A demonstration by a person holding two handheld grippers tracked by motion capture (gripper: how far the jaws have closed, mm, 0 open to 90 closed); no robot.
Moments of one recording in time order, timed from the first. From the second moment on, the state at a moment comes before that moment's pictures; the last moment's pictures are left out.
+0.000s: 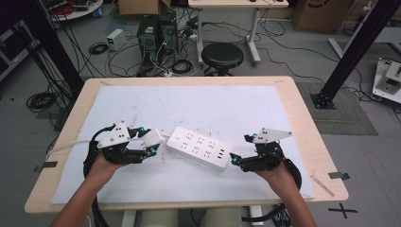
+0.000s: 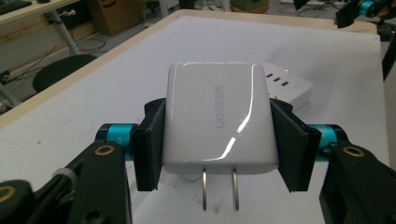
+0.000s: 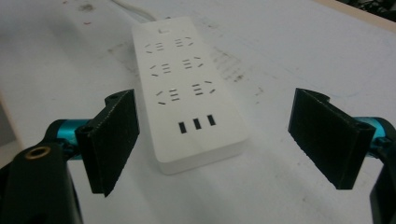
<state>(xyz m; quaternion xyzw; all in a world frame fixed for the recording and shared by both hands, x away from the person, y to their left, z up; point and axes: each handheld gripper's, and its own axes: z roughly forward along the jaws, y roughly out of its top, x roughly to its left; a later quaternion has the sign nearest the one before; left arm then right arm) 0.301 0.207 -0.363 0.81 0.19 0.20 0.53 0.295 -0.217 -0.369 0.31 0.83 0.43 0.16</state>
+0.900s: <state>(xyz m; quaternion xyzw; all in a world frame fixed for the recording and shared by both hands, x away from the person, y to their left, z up) 0.295 0.153 -0.372 0.84 0.05 0.19 0.51 0.309 -0.160 -0.363 0.29 0.84 0.45 0.00</state>
